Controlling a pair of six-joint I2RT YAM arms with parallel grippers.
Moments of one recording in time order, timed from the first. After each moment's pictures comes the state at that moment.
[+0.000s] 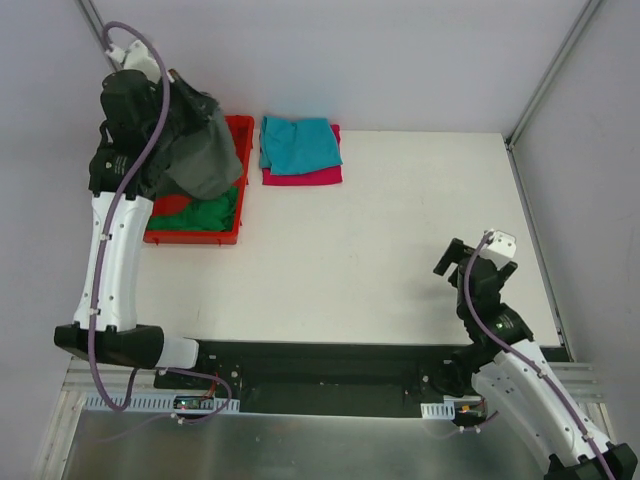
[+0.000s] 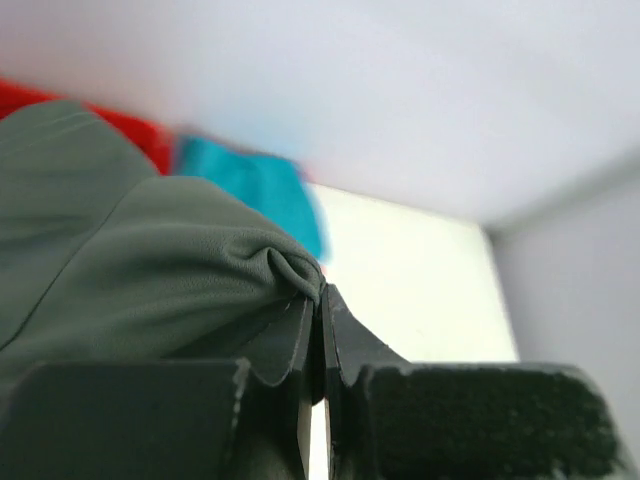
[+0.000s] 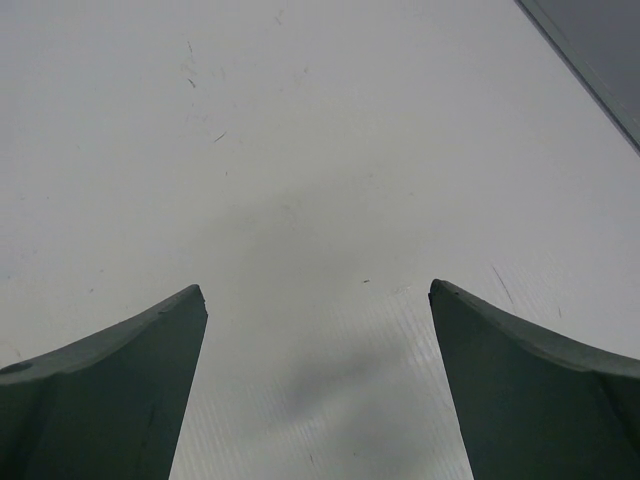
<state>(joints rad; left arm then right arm) -0.04 1.40 1.81 -0.62 0.06 -0.57 0.42 0.52 0.41 -0.38 0.67 0.44</state>
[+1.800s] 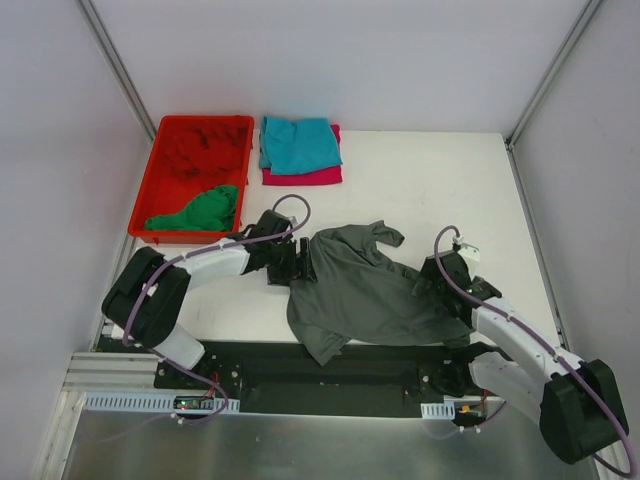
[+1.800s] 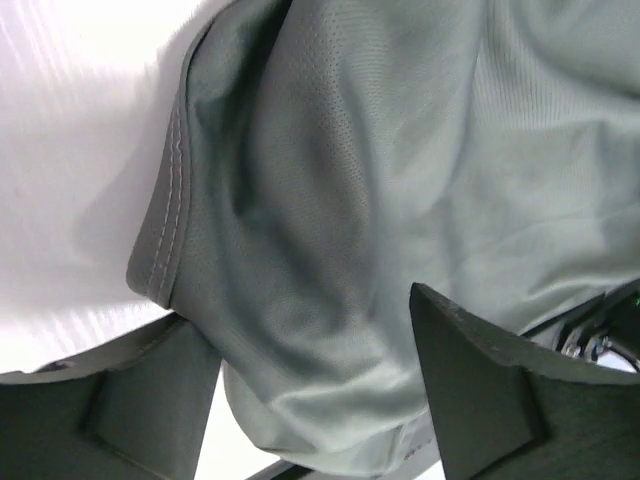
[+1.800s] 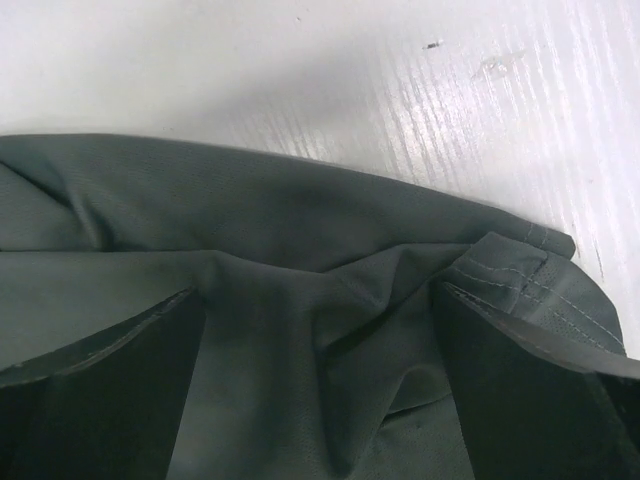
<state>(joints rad) -0.58 1.52 0.76 -0.28 0.30 -0.69 0.42 0.91 0.41 -0.54 0.38 0.71</state>
